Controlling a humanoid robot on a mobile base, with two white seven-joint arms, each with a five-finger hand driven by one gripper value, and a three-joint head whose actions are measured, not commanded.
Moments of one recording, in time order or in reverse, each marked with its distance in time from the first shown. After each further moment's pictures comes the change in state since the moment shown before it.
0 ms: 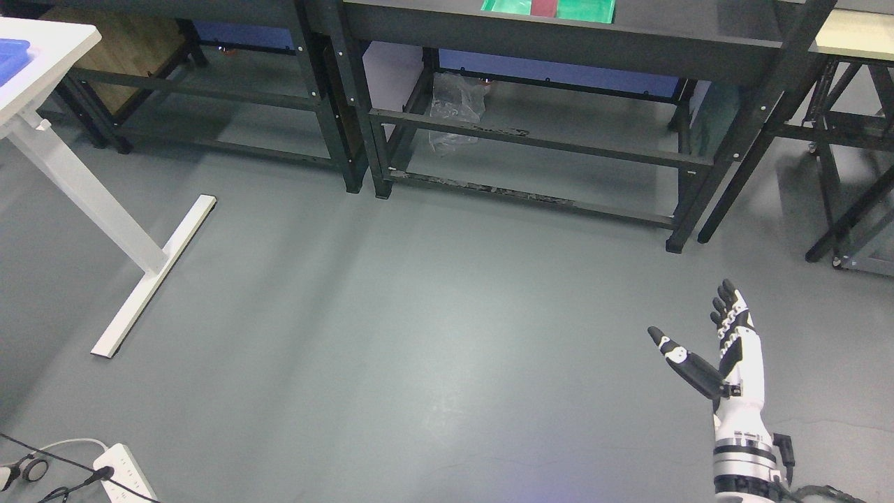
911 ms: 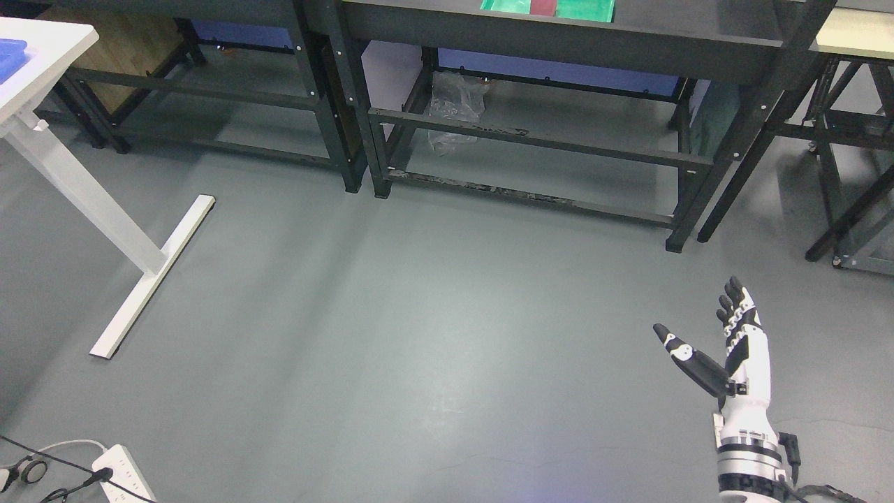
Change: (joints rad) left arm 0.000 0.000 0.000 0.000 0.000 0.000 0.000; right arm -0.003 0.000 -0.009 -0.010 0.011 -0.002 -0.011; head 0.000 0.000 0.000
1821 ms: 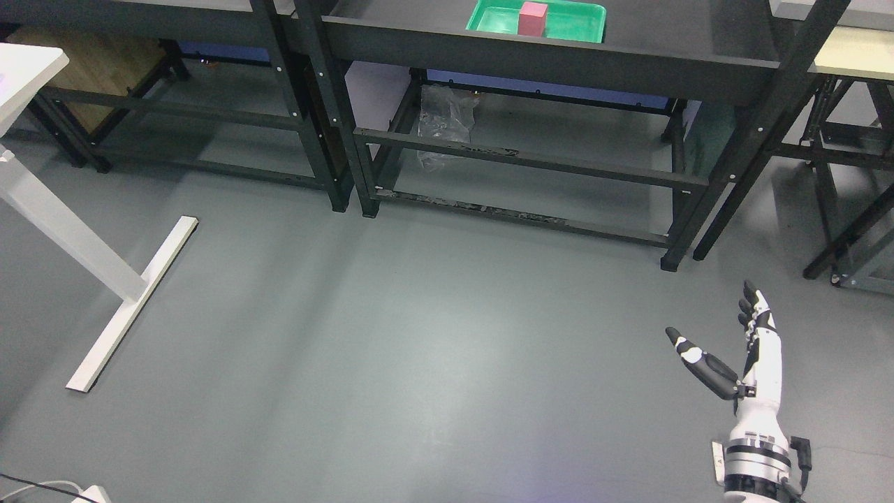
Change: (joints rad) left arm 0.000 0.000 0.000 0.000 0.000 0.000 0.000; right arm 0.003 0.000 -0.006 0.000 0.181 0.040 -0.113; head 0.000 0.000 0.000
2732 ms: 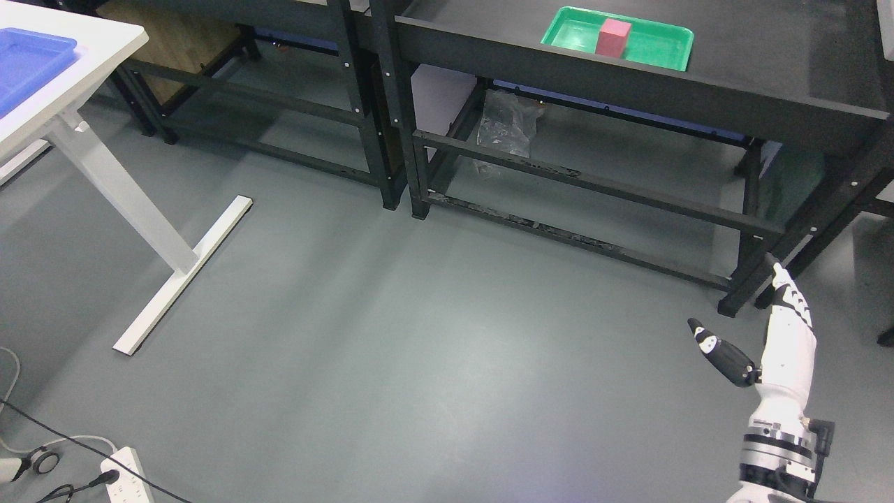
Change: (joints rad) left arm 0.000 0.000 0.000 0.000 0.000 0.000 0.000; right arm -0.034 -0.066 0.039 -0.005 0.469 0.012 -0.134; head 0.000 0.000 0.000
